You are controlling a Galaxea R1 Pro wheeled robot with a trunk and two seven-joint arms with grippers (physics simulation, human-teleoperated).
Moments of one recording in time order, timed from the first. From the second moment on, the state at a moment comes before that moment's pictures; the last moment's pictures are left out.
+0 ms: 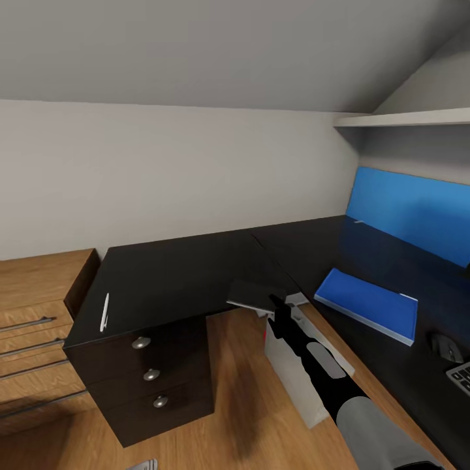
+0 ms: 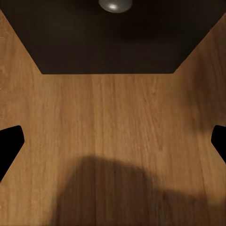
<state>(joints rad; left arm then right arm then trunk) 0.08 0.00 -0.11 -1.01 0.32 0.06 0.23 -0.69 0.05 0.13 -0.61 -1.54 0.23 0.24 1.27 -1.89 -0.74</state>
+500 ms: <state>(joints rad) 0.08 0.00 -0.11 -1.01 0.32 0.06 0.23 -0.69 0.05 0.13 -0.61 -1.53 0.23 0.24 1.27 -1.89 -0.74</state>
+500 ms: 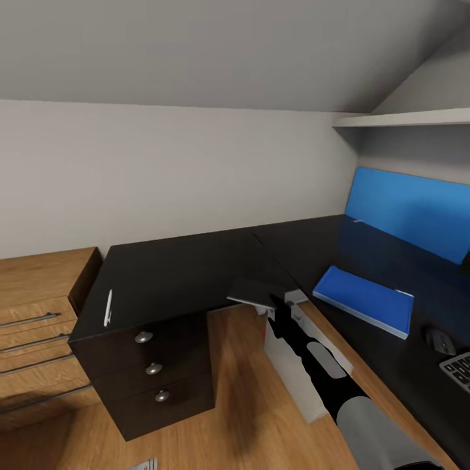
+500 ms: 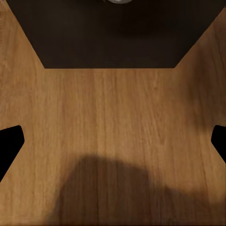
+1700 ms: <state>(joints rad) 0.08 0.00 -0.11 -1.01 0.32 0.06 0.23 -0.69 0.04 0.13 -0.62 -1.53 0.22 0.24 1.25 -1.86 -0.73</state>
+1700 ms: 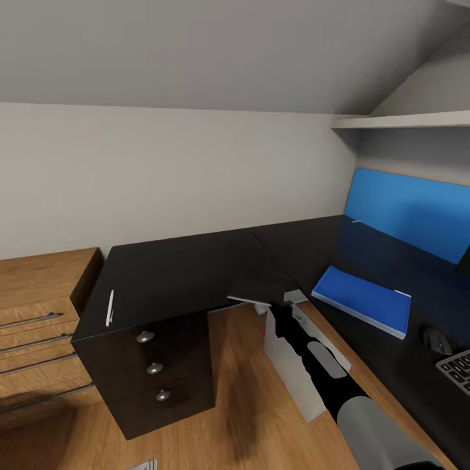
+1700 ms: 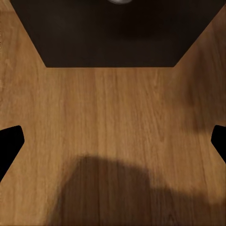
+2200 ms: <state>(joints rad) 0.08 -0.01 -0.11 -1.00 0.32 0.06 0.24 -0.69 0.04 0.13 -0.62 -1.53 0.22 0.24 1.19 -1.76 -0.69</state>
